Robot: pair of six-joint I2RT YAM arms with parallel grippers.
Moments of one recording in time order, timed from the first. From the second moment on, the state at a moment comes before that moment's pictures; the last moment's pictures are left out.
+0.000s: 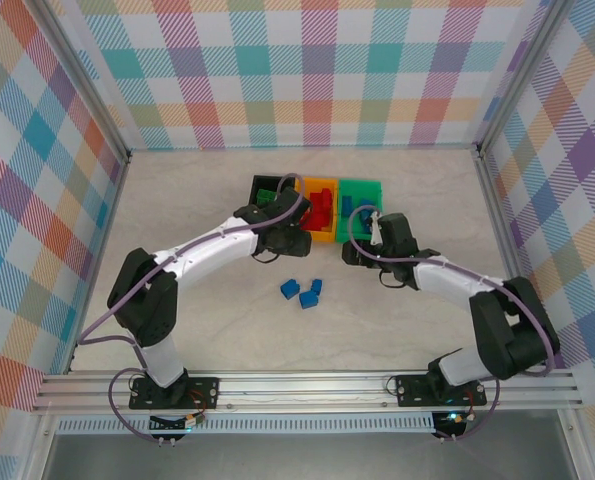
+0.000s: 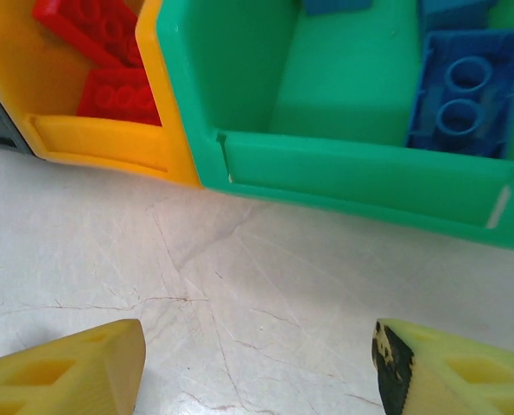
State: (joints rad) left arm -0.72 1.75 1.40 -0.70 -0.10 -0.50; right arm 0.41 1.42 0.68 -0.04 -0.16 0.41
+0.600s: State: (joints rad) left arm -0.72 2.07 1.87 -0.59 0.06 -0.53; right arm 0.27 1.32 0.63 -0.08 -0.06 0.53
